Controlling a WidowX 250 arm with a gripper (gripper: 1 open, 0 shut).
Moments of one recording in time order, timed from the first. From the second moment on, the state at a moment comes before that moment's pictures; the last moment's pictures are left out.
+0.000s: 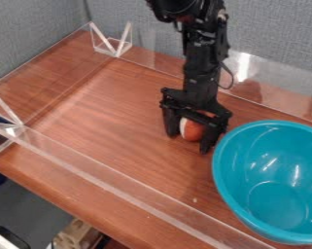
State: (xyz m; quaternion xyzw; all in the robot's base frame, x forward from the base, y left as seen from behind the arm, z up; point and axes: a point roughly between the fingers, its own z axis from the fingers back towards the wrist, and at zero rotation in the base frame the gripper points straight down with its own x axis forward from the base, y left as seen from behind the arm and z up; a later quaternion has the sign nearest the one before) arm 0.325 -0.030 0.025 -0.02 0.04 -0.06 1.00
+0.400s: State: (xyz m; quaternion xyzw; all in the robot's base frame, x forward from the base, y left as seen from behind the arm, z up) arm 0.333 -0.030 0.024 -0.02 0.04 -0.05 1.00
